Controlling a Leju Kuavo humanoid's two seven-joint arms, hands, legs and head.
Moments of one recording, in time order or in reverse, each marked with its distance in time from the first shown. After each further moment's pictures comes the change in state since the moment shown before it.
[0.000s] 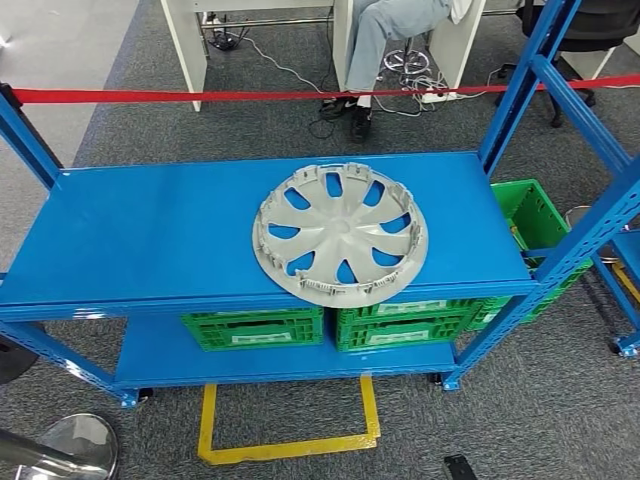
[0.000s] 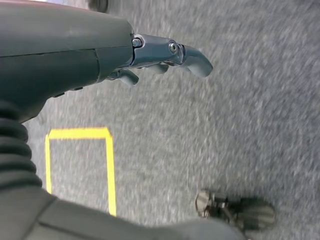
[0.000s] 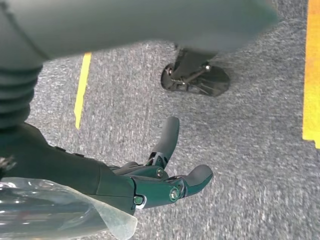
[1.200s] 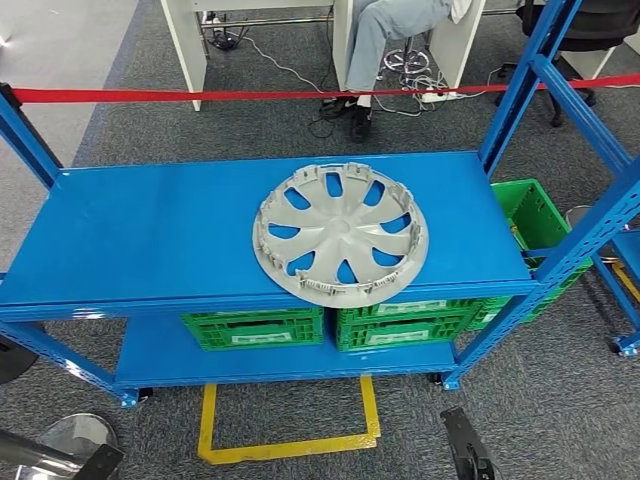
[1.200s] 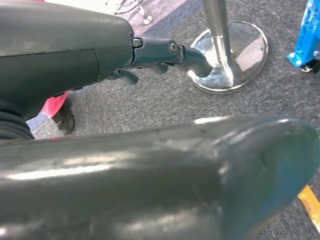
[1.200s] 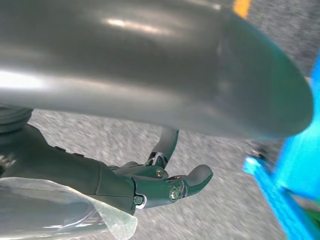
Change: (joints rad) left arm 0.093 0.416 -0.519 -0.796 -0.085 0.334 0.370; right arm 0.044 -0.129 0.159 -0.437 0.147 -0.319 0.123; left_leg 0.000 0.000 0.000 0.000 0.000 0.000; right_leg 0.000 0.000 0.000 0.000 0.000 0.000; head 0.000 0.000
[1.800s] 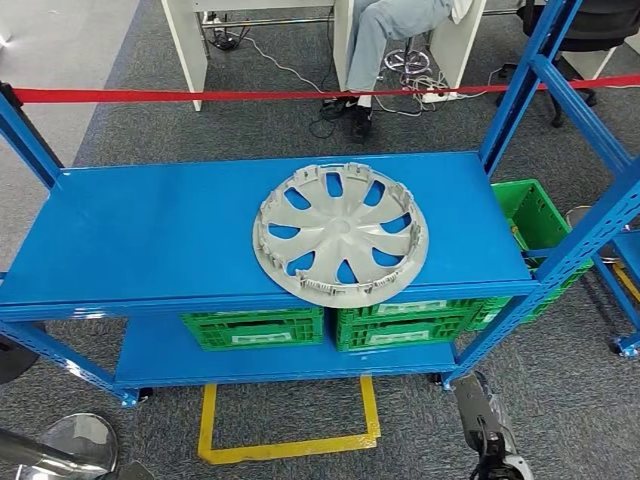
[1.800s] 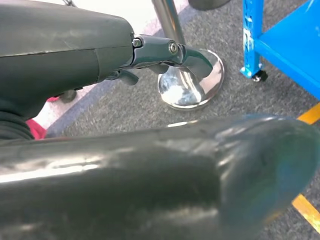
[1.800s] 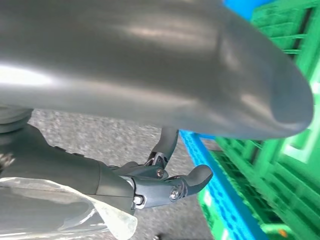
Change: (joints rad) left arm 0.101 -0.011 0.003 -0.199 -0.319 -0.050 0.078; right arm 0.068 0.063 -0.238 -0.310 0.275 0.039 -0.031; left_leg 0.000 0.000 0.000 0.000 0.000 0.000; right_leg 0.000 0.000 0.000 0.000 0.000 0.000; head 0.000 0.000
